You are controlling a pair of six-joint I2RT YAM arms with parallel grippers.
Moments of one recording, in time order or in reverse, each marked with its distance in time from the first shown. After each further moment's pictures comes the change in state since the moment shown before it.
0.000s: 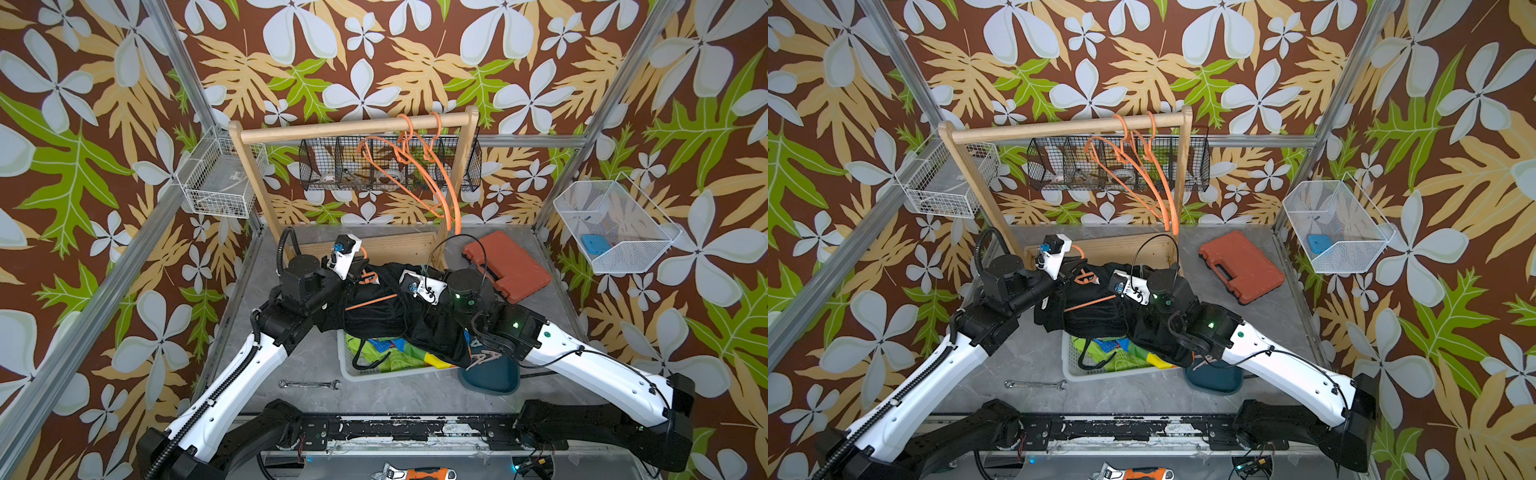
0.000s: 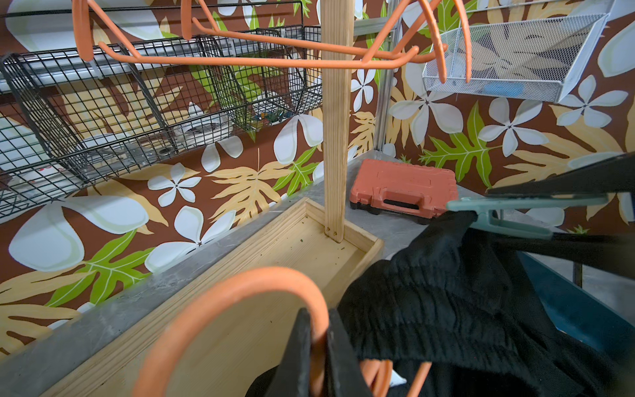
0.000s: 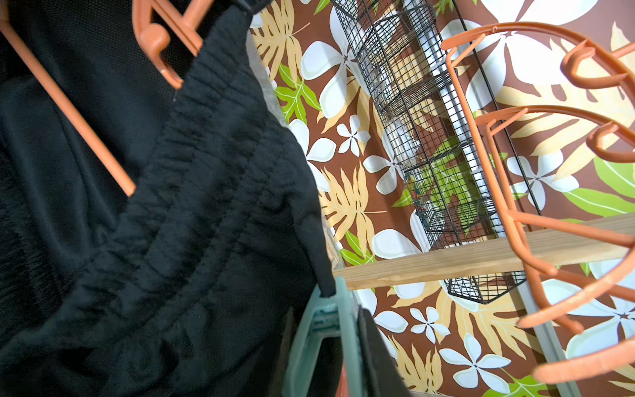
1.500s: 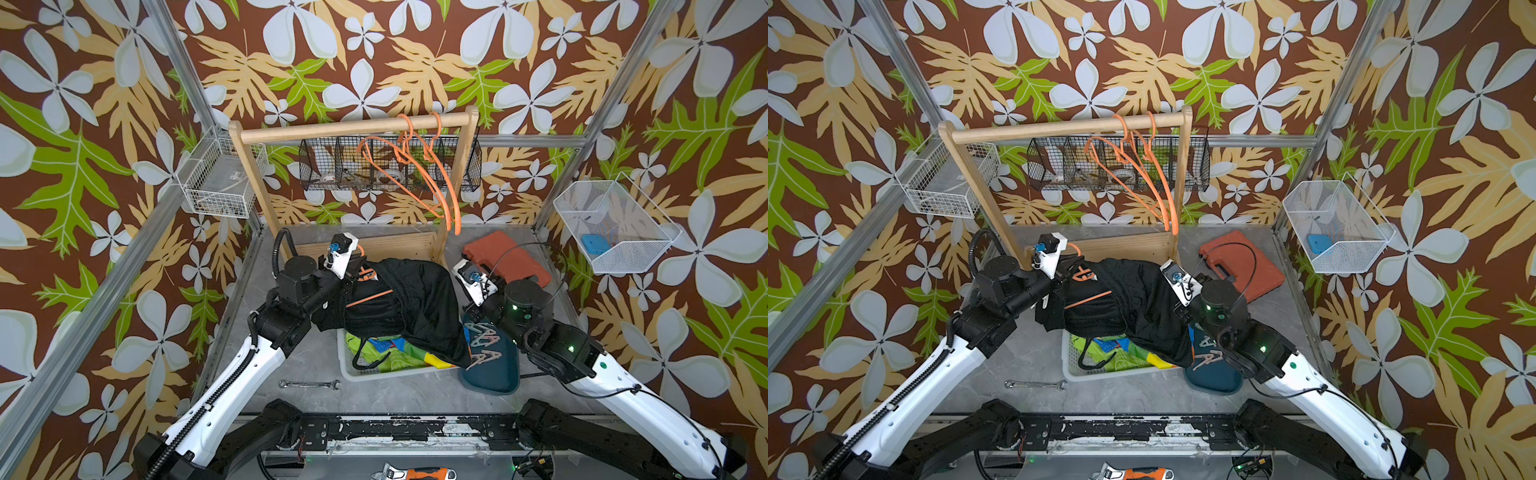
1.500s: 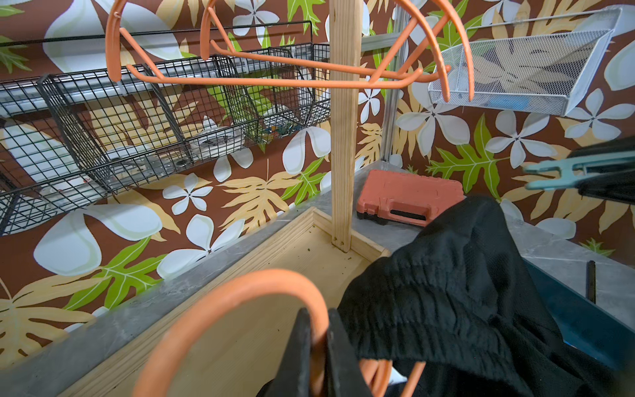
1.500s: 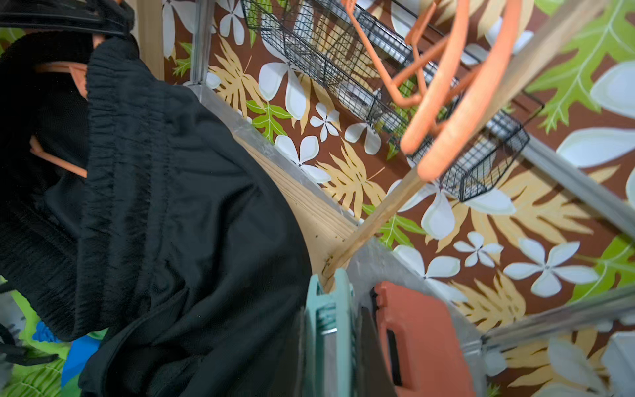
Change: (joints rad) left arm 0.002 -0.023 -0.006 0.023 -0.027 -0.003; right arm -0.158 -0.358 -0.215 -0.029 -0.136 0.462
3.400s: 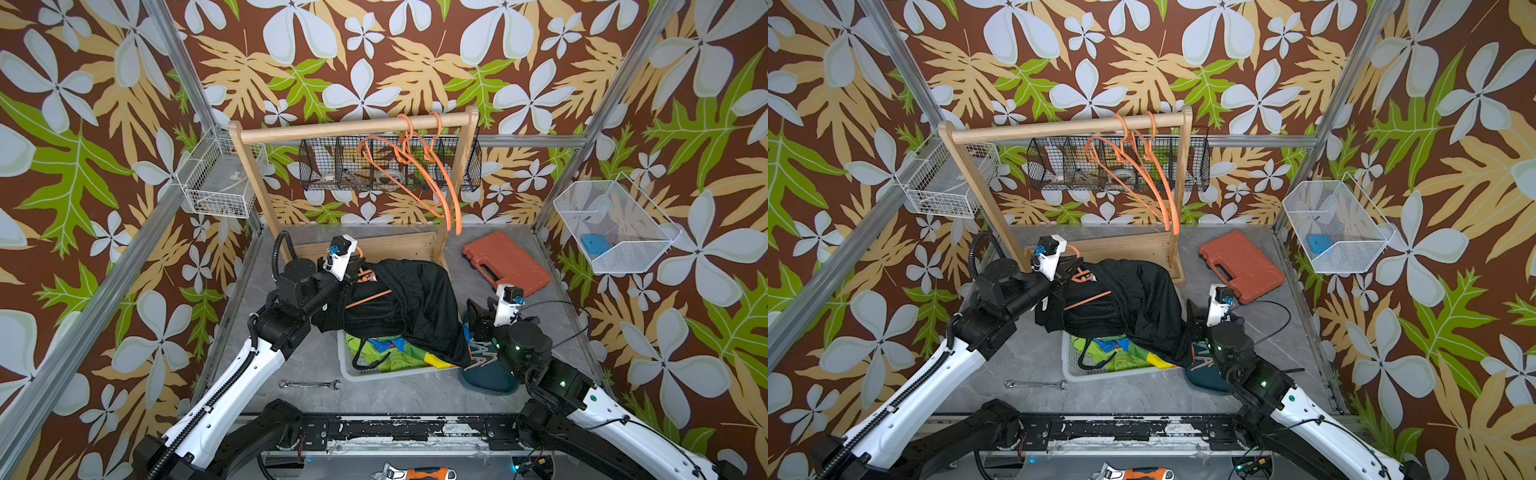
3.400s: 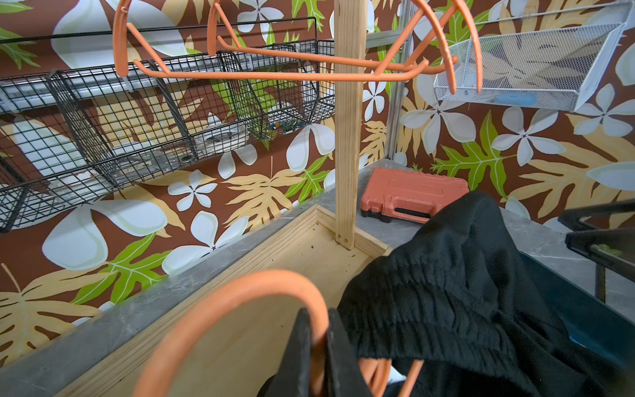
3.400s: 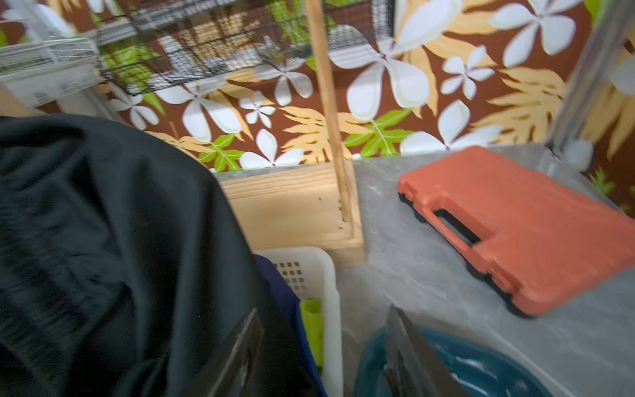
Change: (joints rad) left arm 0.000 -0.010 -0.023 0.011 -0.002 0.004; right arm -0.005 -0.194 -0.360 0.232 0.142 0.570
